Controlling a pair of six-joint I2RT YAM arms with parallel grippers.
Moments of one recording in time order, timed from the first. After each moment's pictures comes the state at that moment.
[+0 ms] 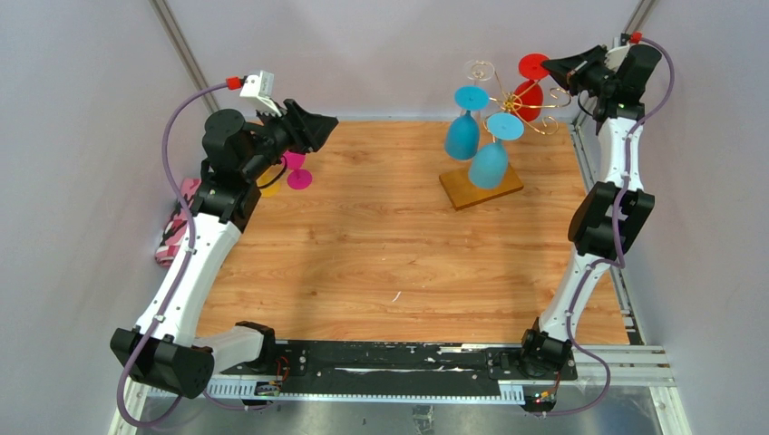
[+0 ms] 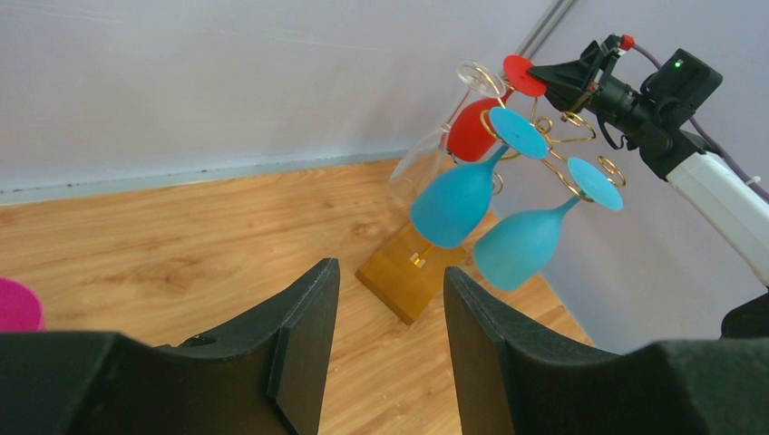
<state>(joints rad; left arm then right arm) -0.24 1.16 1.28 -0.07 0.36 -0.45 -0.33 2.16 2.15 -0.01 -0.86 1.08</state>
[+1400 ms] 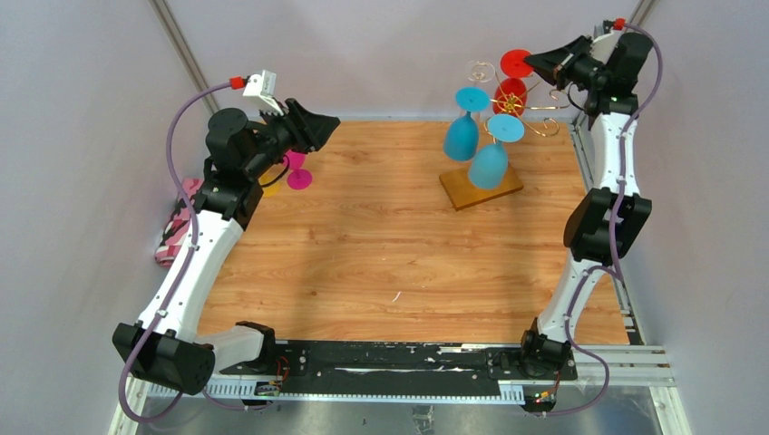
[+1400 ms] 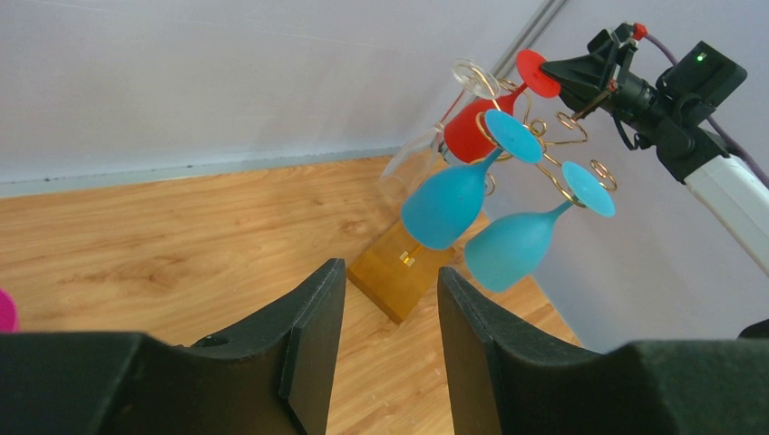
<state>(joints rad) -0.24 1.18 1.28 -0.05 0.37 -0.48 -0.27 2.06 2.13 -0.07 -0.96 1.07</state>
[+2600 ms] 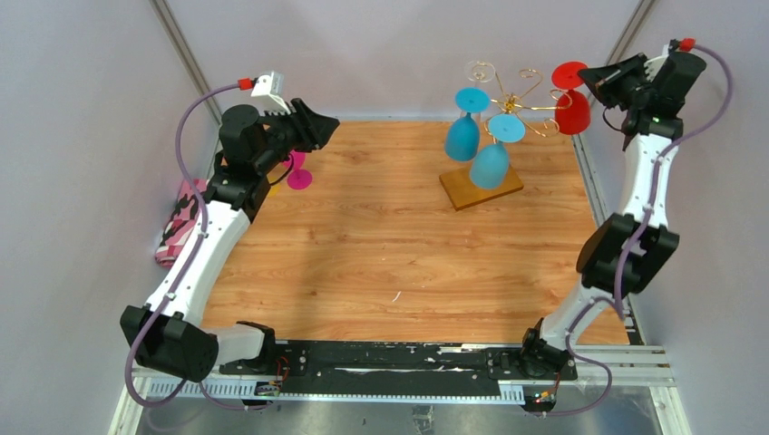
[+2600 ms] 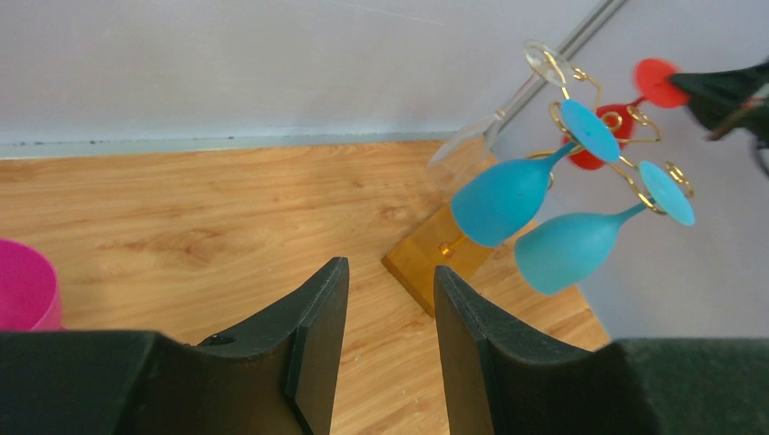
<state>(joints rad) -0.24 1.24 1.27 -0.06 0.30 -0.45 -0.41 1.85 1.90 -0.17 -0.66 0.87</state>
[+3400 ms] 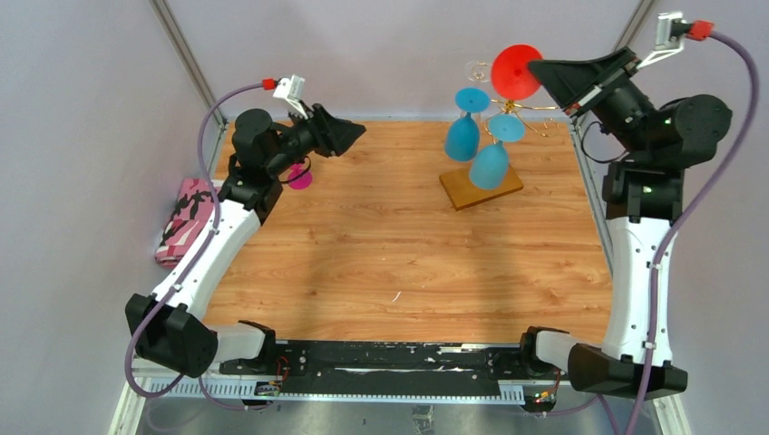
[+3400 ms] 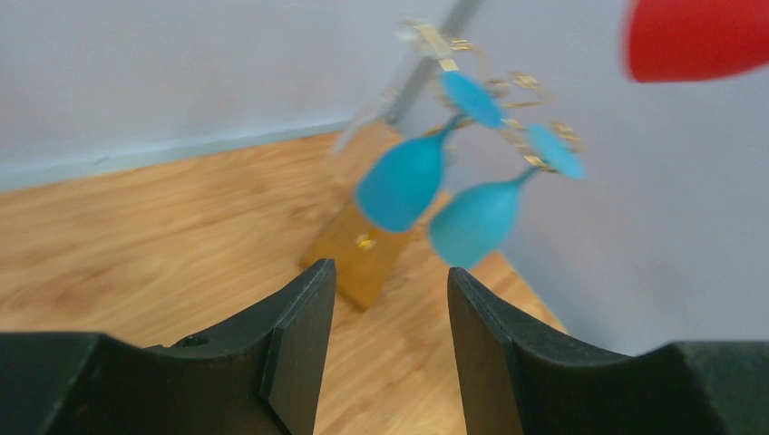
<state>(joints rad) -0.32 1.28 1.22 0.16 0.52 -0.53 -0.09 1.18 1.62 0.17 -0.83 0.99</state>
